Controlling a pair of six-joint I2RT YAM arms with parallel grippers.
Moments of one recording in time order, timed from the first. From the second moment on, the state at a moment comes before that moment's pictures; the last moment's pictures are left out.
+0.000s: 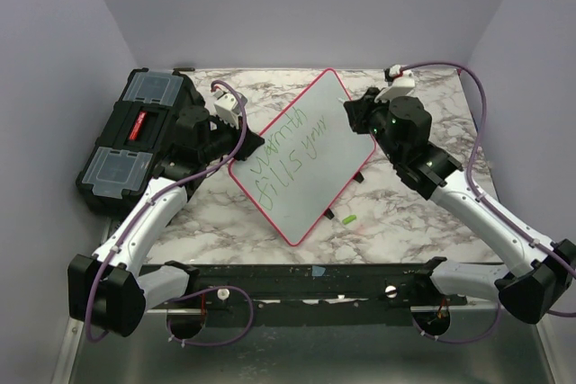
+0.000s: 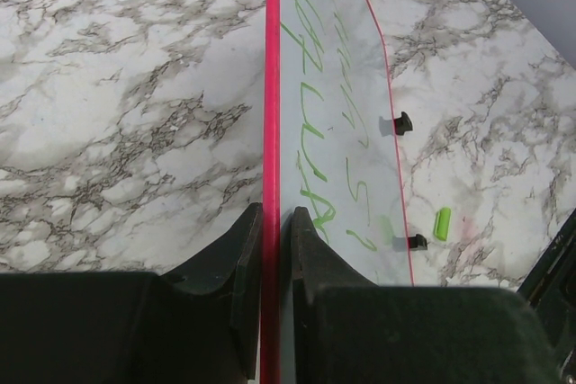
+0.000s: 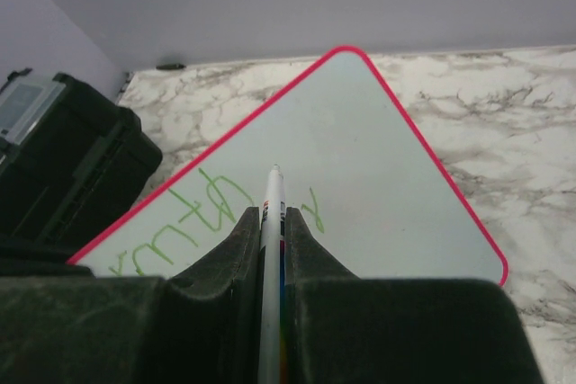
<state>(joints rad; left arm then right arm) -0.31 1.14 0.91 -0.09 0.47 -0.14 0.64 1.18 1.16 -0.07 0.35 0.33</state>
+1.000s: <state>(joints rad) -0.32 1.14 0.91 -0.09 0.47 -0.15 0.64 1.11 0.83 -0.11 -0.12 0.45</state>
